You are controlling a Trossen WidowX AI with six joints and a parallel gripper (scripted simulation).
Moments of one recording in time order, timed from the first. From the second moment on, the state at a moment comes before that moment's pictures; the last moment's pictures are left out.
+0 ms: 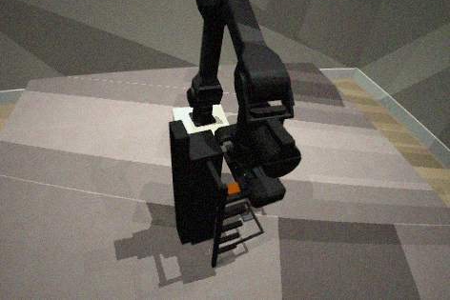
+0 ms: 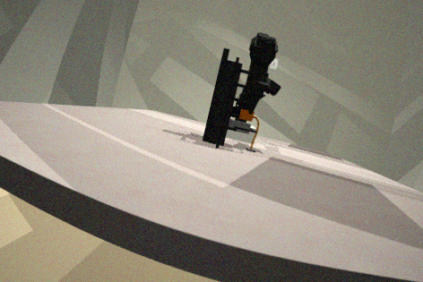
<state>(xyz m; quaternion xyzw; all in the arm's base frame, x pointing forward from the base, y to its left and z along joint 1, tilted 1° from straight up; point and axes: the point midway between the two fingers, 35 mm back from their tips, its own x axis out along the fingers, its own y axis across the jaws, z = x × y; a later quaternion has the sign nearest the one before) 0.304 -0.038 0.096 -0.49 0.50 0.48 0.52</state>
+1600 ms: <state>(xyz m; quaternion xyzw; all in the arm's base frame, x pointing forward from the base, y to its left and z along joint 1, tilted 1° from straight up) 0.304 0.018 0.095 -0.50 0.50 0.48 0.52</state>
